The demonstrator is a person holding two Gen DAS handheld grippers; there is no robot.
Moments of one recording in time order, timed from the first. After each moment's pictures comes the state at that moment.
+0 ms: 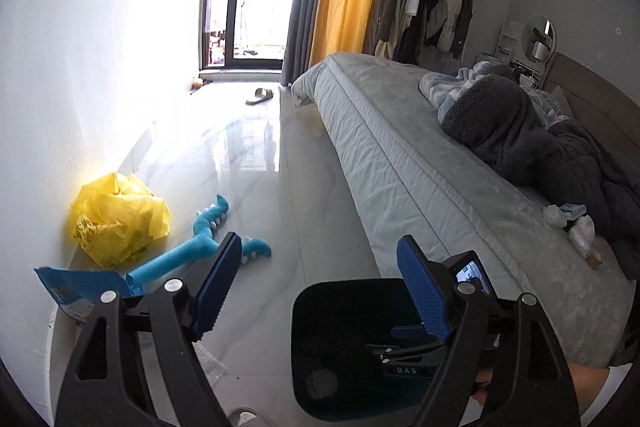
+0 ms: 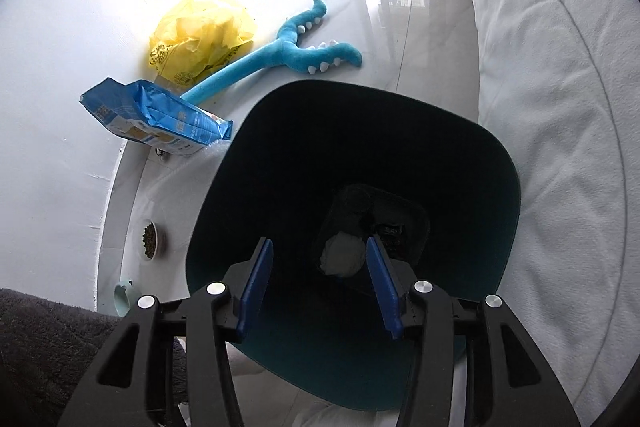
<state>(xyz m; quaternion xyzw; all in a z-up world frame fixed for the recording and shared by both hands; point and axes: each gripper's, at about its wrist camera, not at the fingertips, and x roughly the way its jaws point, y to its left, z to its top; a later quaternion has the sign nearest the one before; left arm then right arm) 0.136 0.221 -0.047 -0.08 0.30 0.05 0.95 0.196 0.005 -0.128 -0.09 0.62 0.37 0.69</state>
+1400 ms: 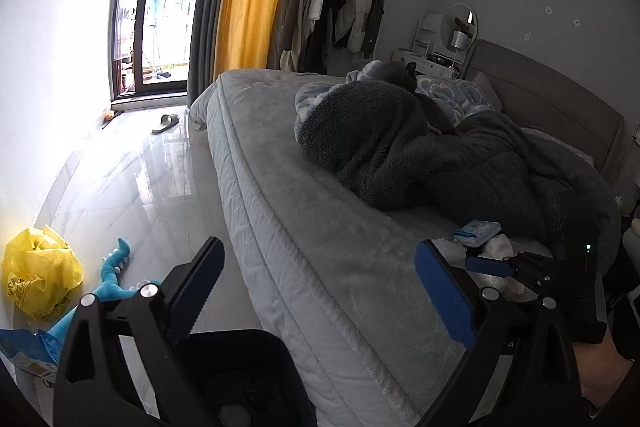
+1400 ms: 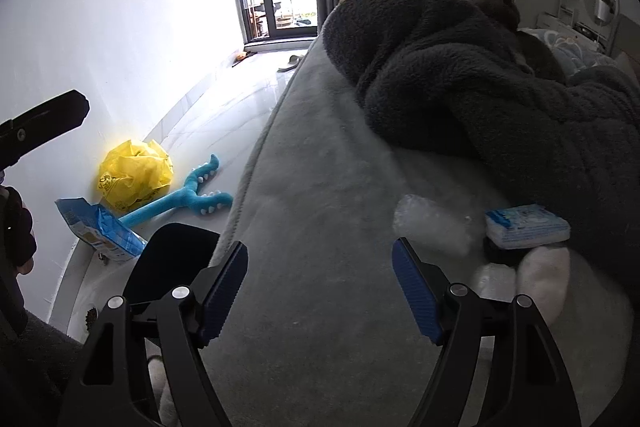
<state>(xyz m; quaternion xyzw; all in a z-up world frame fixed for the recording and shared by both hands) 0.212 0.063 -0.013 -0.06 0.28 -0.09 0.95 0.226 -0.237 0.038 -0.06 0.41 0.25 0.87</state>
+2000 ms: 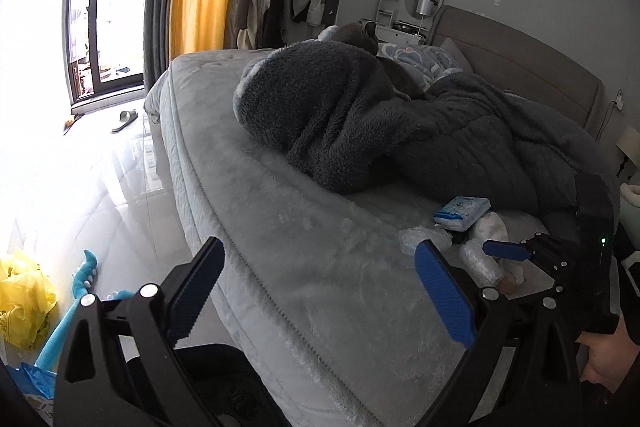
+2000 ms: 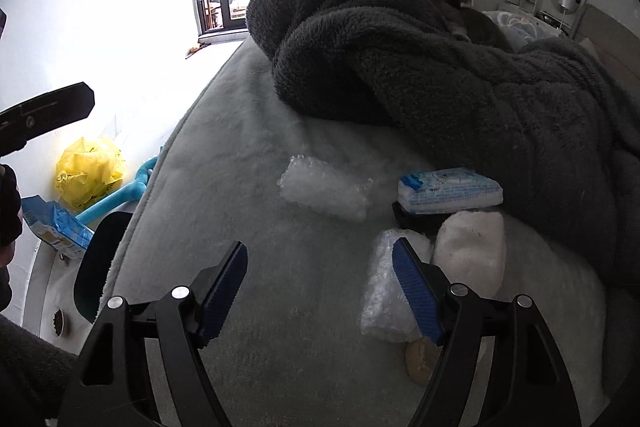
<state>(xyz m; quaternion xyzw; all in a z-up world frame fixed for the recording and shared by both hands) 0.260 0.018 -0.041 -0.03 0.32 -0.16 0.93 0.237 -0.285 0.015 -0.08 0.43 0.17 0.88</state>
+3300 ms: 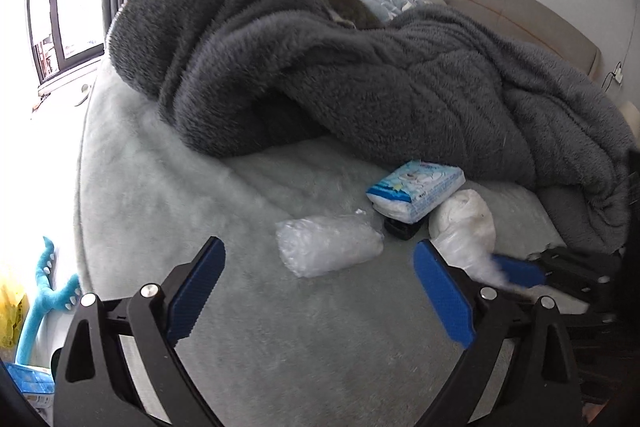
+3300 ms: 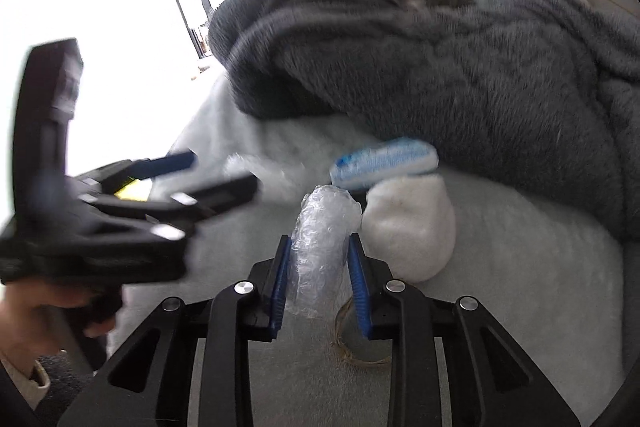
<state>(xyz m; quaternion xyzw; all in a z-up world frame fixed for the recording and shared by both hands) 0.314 -0.118 -0.097 -0.01 0.40 -0.19 0.90 0.248 -0.370 0.020 0.02 0.43 0.20 0.88</state>
